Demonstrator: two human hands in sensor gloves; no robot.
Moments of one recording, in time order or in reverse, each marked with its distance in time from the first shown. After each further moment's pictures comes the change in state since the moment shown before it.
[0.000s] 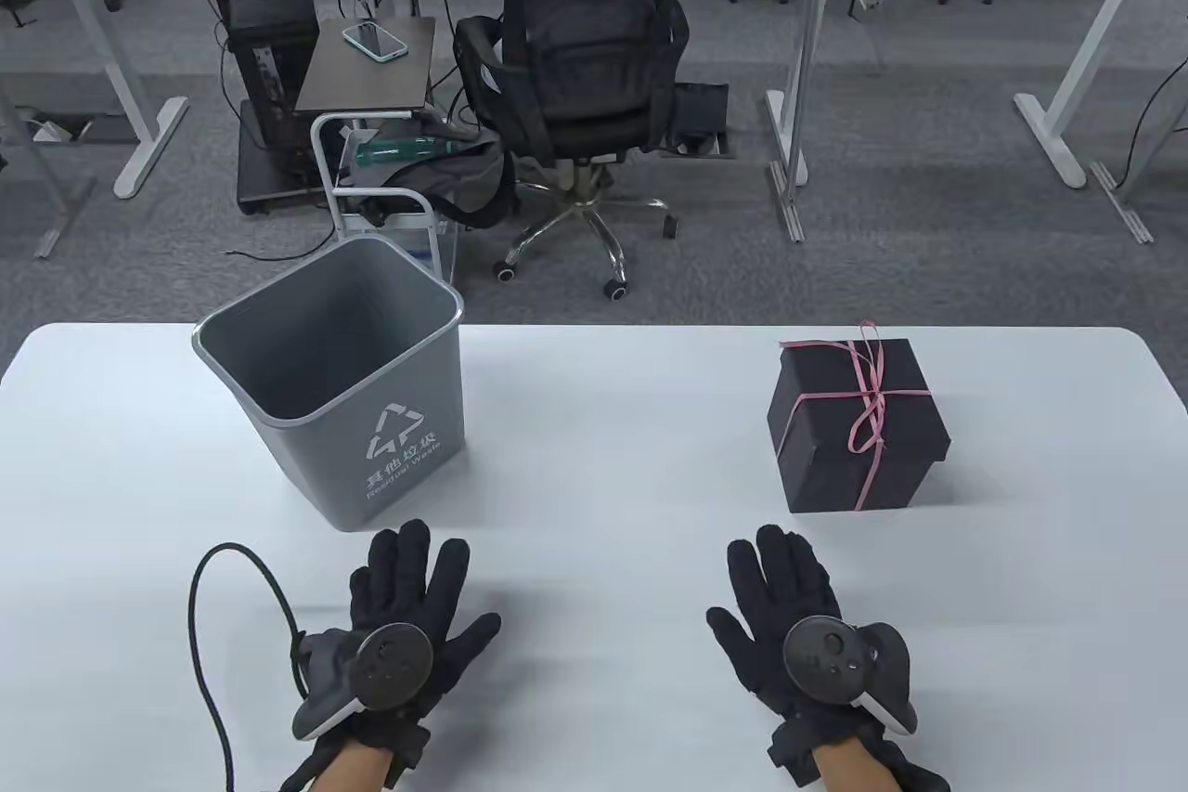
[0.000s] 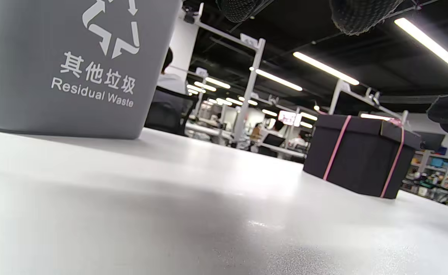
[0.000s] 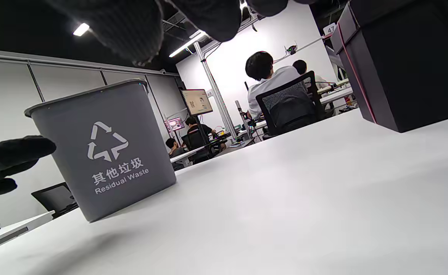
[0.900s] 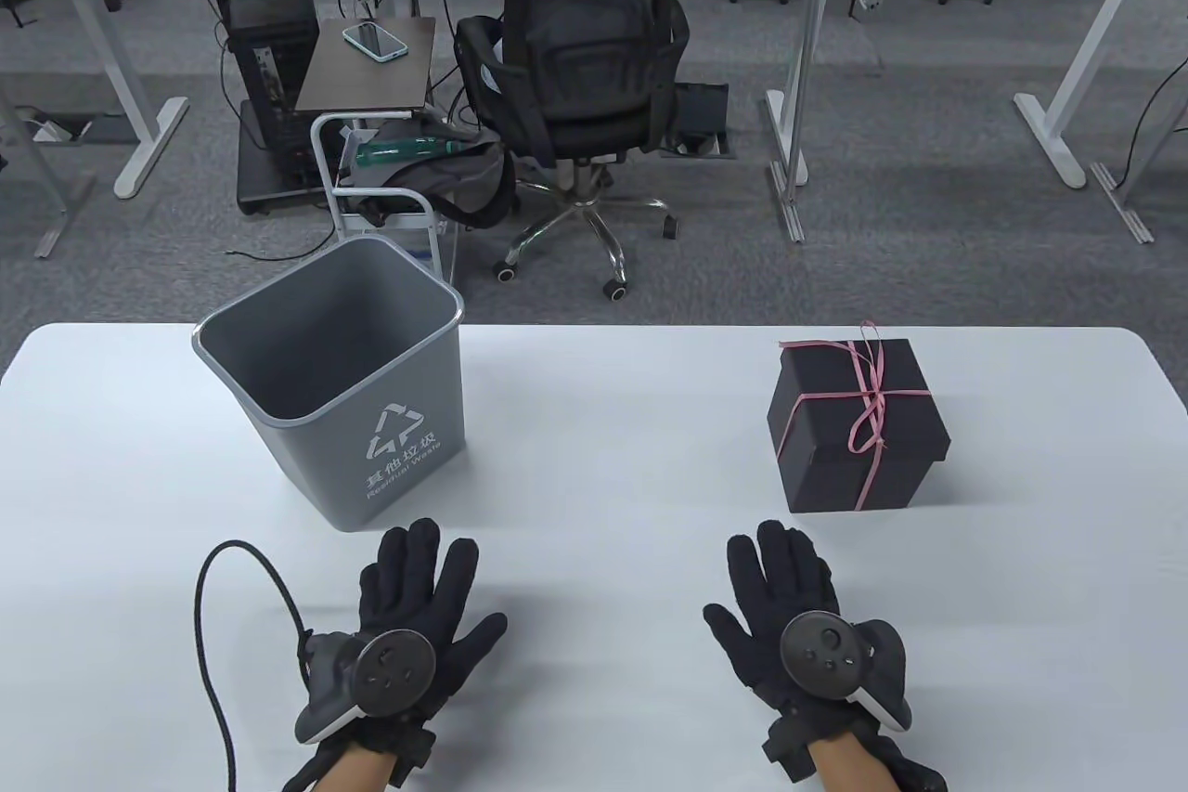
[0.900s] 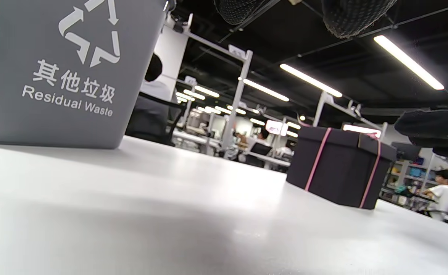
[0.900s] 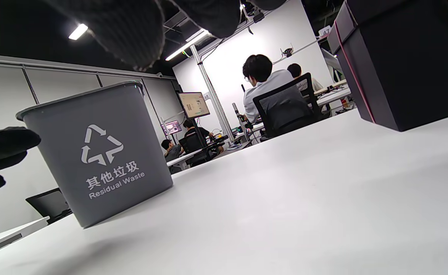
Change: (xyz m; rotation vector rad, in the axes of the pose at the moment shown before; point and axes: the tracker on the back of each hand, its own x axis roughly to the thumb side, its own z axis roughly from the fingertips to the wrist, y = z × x) left_hand 0.010 0.006 0.002 0.037 -0.048 0.026; right_hand -0.003 0.002 -0.005 -0.022 0.012 0.004
